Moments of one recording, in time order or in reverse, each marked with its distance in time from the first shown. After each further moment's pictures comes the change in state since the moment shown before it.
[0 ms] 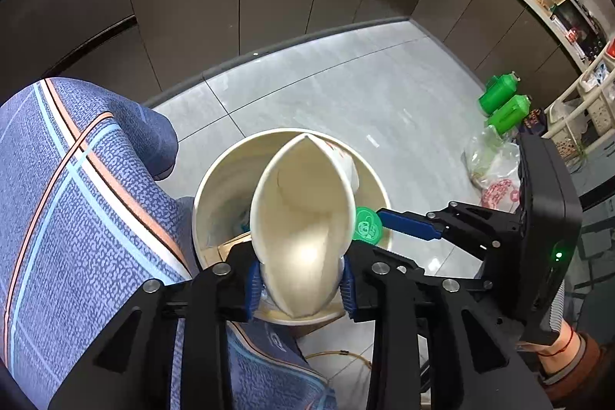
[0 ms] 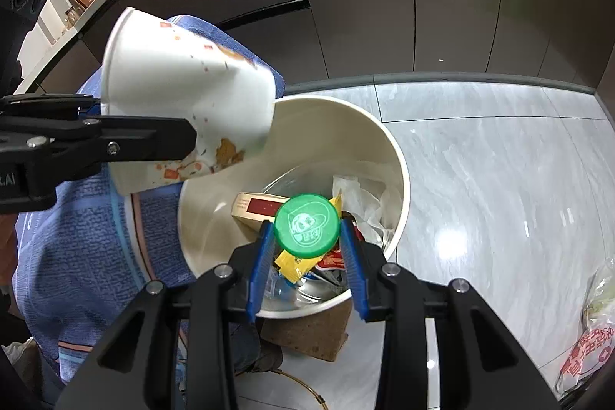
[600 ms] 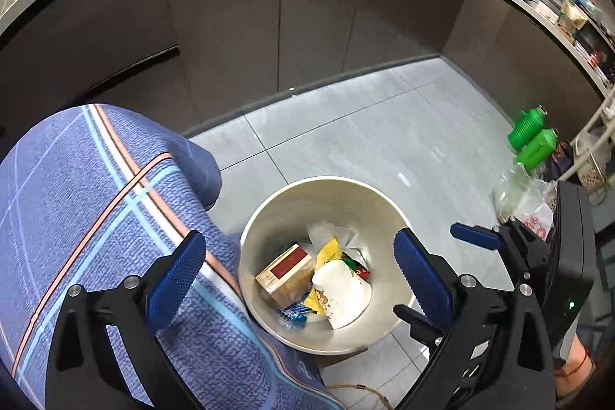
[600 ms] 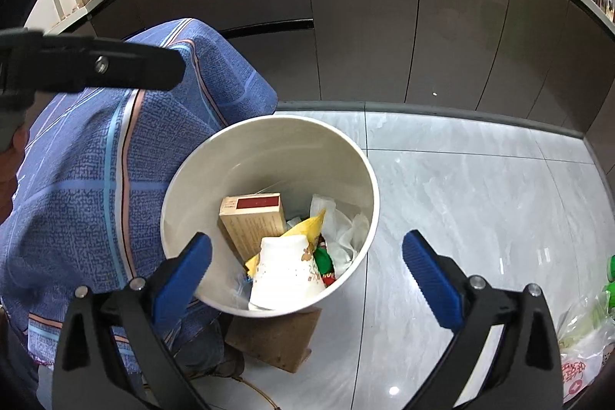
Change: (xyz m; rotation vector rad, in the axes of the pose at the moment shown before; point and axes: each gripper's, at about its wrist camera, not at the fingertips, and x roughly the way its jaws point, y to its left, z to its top) left arm -0.027 0.007 0.011 -0.061 -0.145 0.128; right arm -0.016 0.003 -0.005 -0.122 -0.074 -0.066
